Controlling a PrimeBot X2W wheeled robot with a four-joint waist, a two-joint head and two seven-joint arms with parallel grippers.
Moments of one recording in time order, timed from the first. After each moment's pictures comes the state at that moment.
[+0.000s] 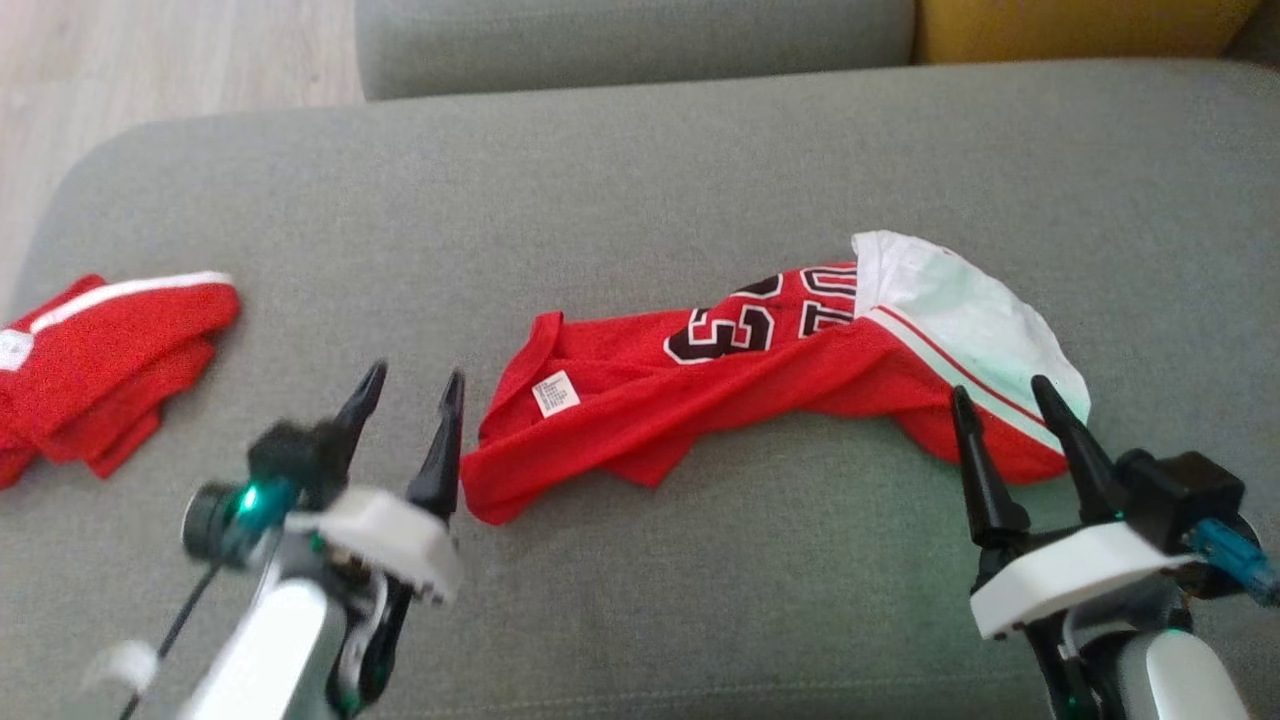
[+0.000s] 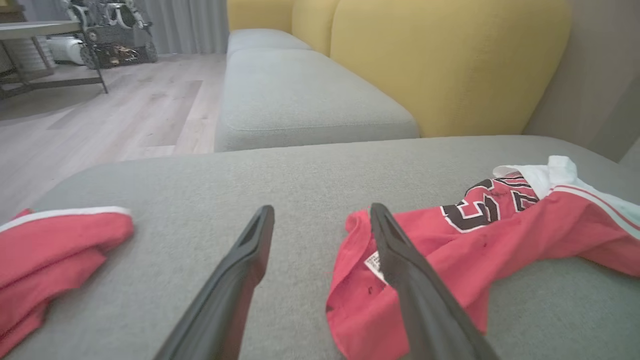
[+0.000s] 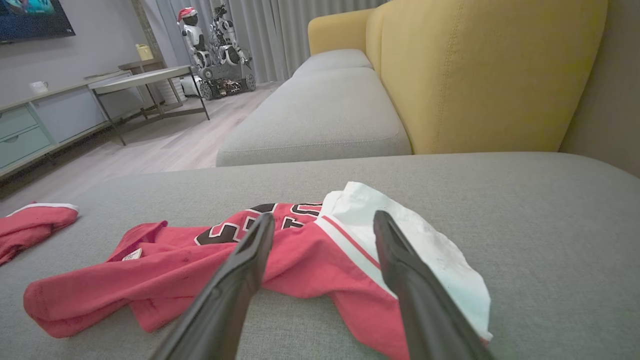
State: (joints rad) left arm -0.16 0.26 -0.44 0.16 -0.38 0.16 -0.14; right arm 0.05 -0.05 0.05 -0.07 0.17 0.13 0.10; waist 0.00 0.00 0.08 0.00
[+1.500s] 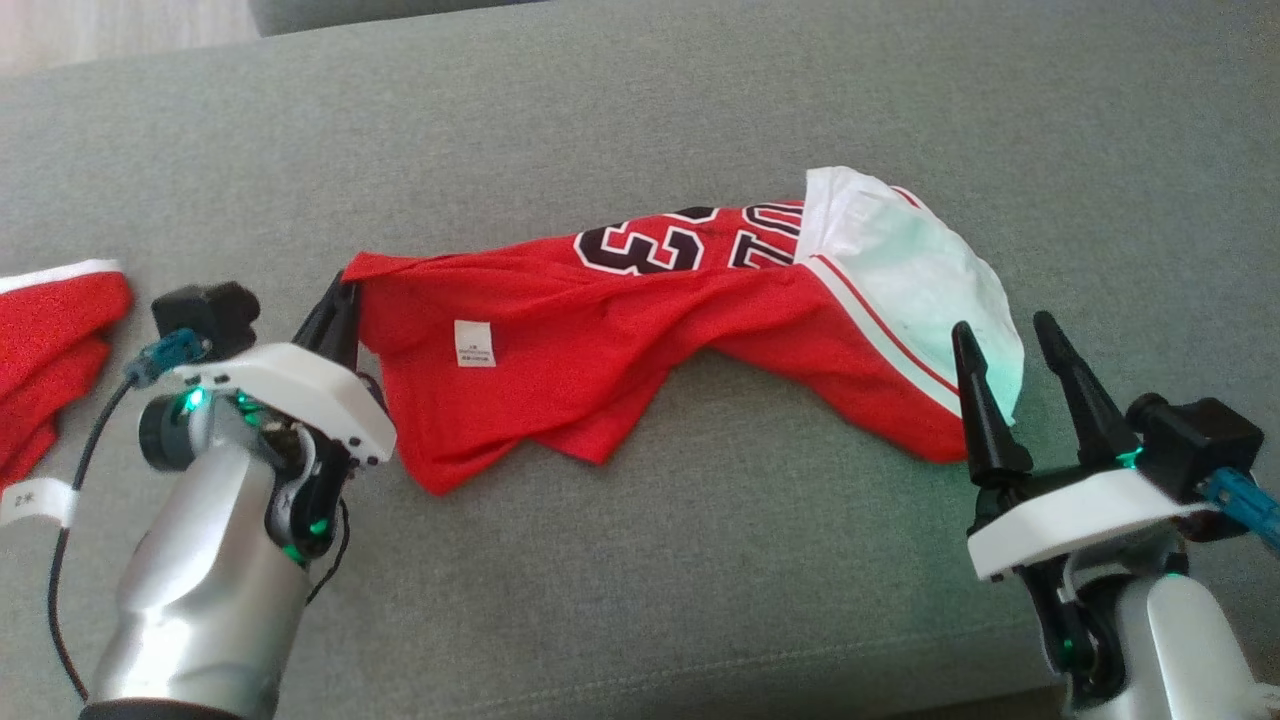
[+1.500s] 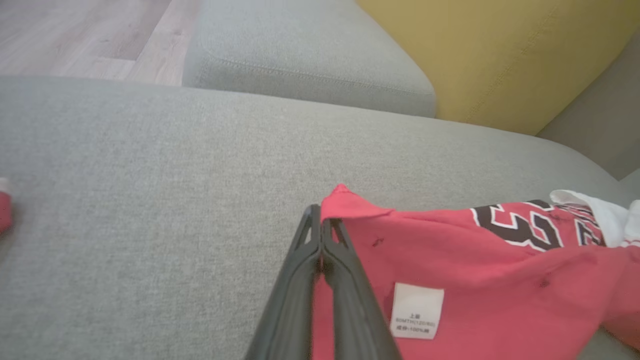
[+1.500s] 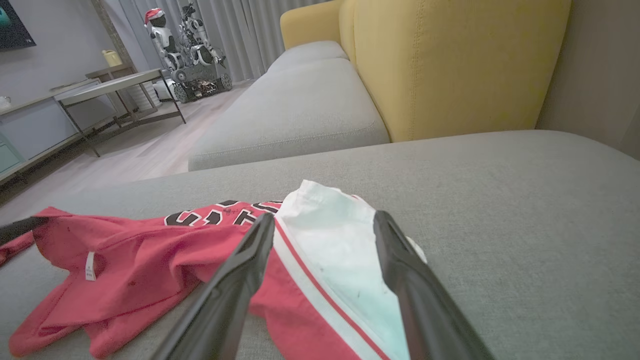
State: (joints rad) left arm -0.52 0.22 -0.37 0.65 -0.59 -0.03 -0.12; right arm -0.05 -0.05 0.06 -0.04 0.21 0.13 0.07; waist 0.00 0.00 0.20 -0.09
